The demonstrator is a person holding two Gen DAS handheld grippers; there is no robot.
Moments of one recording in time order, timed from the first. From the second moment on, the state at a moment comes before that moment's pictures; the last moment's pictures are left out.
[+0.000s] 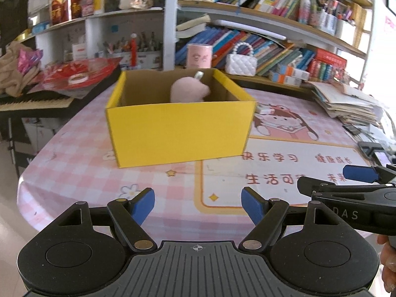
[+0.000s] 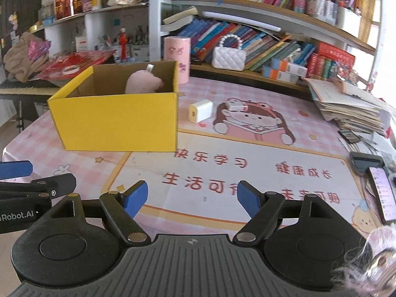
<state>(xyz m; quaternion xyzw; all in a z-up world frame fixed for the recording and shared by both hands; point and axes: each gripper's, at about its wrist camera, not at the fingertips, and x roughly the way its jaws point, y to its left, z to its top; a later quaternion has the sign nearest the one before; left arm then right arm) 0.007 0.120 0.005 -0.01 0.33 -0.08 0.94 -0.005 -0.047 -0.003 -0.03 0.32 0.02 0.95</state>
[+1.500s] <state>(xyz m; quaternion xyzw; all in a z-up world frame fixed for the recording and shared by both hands) 0.043 0.050 -0.004 0.02 0.35 -0.13 0.93 0.013 -0.111 -0.016 -0.01 0.35 -0.04 0.94</state>
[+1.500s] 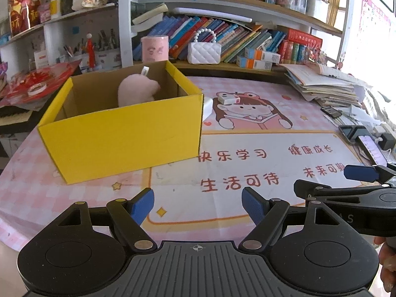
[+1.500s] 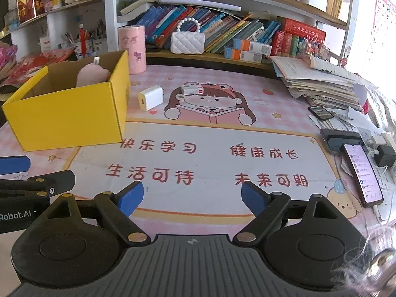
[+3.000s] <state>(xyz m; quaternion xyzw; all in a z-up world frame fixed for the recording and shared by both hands) 0.144 -0.073 -0.022 0.03 0.38 -0.09 0.92 0.145 -0.232 -0.032 0.00 0.37 0.02 0.93</state>
